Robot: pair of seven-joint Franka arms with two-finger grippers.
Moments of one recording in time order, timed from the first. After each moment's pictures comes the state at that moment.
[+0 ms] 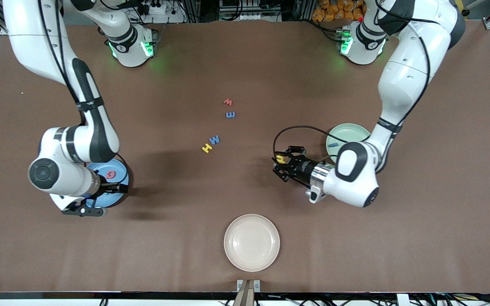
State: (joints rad) left arm -0.09 0.89 -0.32 -1.35 -0.72 1.73 -1.01; right arm 0.27 0.61 -0.16 -1.61 0.06 2.11 0.20
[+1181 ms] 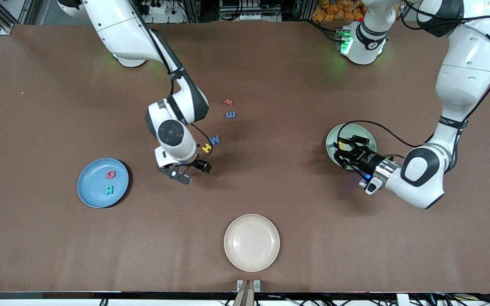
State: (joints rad) left arm 0.22 0.82 -0.32 -1.51 -0.48 1.43 -0.71; right arm 0.70 0.61 -0.15 -1.82 0.12 2.38 0.98
